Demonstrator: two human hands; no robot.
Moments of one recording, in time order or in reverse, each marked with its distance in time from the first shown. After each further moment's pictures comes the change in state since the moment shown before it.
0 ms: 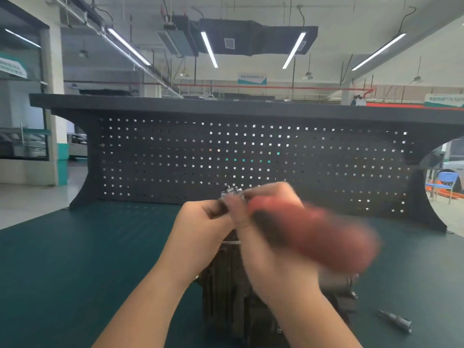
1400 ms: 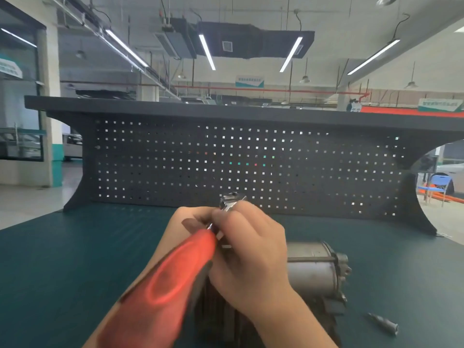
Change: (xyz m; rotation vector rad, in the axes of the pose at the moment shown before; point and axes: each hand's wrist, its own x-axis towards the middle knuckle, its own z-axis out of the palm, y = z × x) left_hand 0.004 -0.003 0.002 -0.064 -0.022 0.015; right_hand -0.012 0.007 0.012 -0.159 0.103 -0.409
